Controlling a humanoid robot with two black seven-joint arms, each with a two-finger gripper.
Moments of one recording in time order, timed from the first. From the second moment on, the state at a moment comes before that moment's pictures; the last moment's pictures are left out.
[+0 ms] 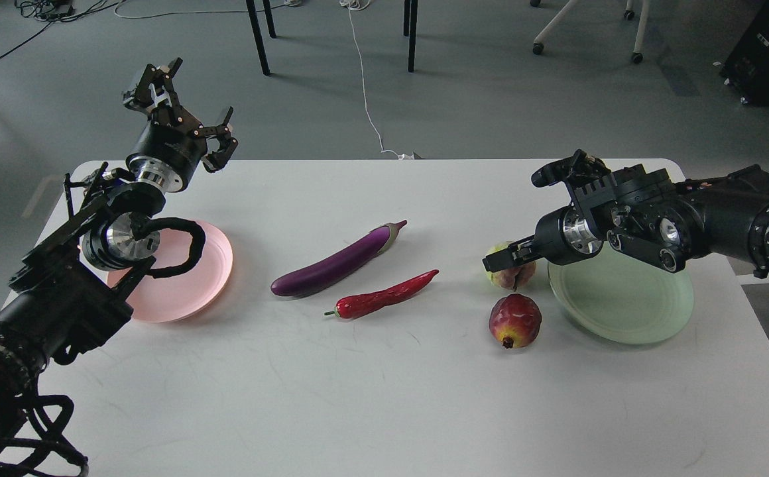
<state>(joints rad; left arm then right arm) -0.75 0.26 -0.87 -0.71 0.05 -0.24 -0.33 1.37 -0.19 -0.86 0.68 -0.84 0.34 0.44</state>
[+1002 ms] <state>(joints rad) -0.75 0.29 -0.87 -0.71 0.05 -0.24 -0.33 1.31 -0.51 -0.89 0.69 -0.93 0.23 0.43</state>
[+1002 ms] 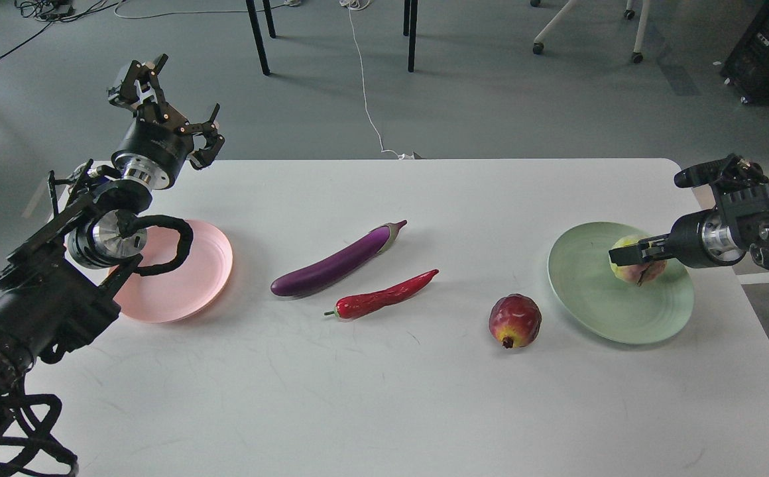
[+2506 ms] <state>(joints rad) -0.74 0.33 -0.87 -0.71 0.04 -0.24 -0.33 1.58 -0.30 -1.03 1.17 -0.91 0.26 0.44</state>
